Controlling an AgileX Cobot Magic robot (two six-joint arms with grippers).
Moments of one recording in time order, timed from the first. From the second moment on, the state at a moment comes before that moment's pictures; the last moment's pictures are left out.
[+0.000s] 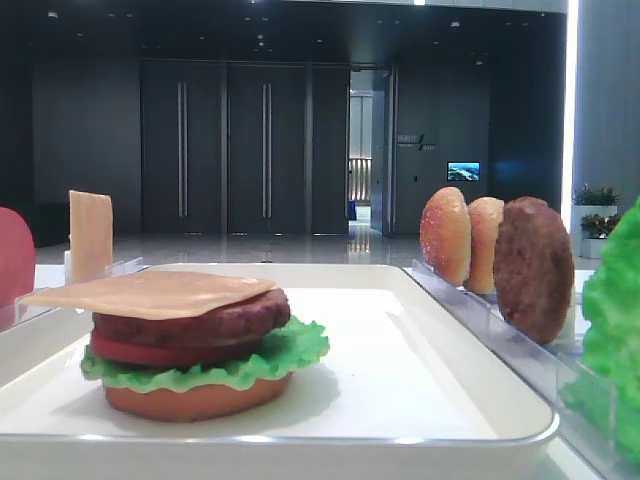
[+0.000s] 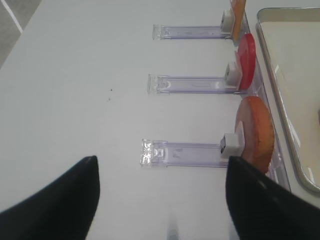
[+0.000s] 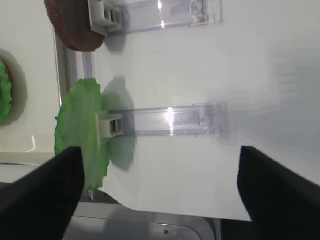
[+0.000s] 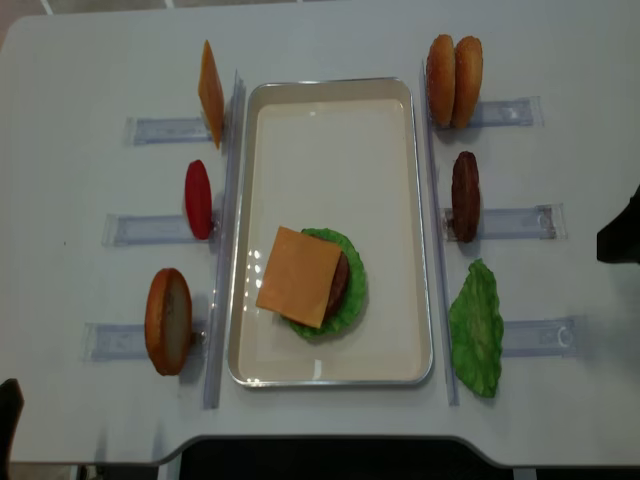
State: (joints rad) left arm 0.08 -0.01 -0.47 0.05 1.11 0.01; right arm -0.13 1.02 -0.83 0.38 1.19 -0.18
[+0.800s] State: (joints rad) left arm 0.08 -0.01 -0.47 0.05 1.11 0.01; right arm -0.09 1.60 -1.35 0.22 1.21 -0.19
